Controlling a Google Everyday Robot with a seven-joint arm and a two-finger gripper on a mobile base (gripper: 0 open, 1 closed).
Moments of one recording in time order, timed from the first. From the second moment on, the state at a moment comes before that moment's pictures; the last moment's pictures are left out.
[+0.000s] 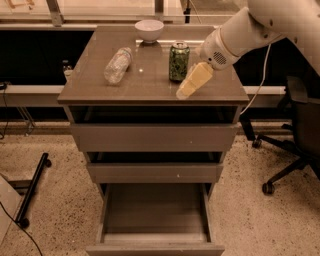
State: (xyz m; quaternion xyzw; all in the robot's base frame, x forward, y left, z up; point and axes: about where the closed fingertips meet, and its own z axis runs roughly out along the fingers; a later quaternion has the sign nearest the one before) arm 0.662 -0.096 0.911 -0.55 0.76 0.12 0.33
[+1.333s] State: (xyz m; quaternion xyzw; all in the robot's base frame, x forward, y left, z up) arm 0.755 -0.064 0.895 -0.48 0.77 0.18 0.39
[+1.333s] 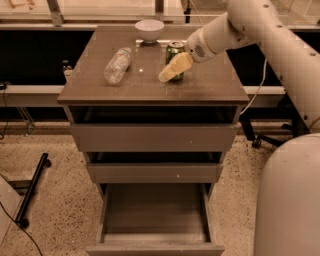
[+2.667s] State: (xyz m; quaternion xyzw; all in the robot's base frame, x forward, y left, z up) arm 0.795 -0.041 0.888 -0.44 0.77 0.23 0.41
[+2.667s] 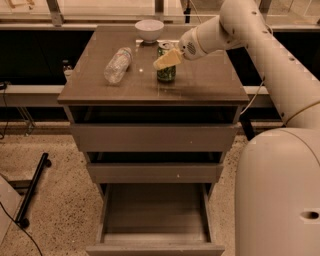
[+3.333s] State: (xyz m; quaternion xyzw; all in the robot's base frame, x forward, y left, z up) arm 0.782 -0.036 0.902 -0.44 0.75 0.24 0.42
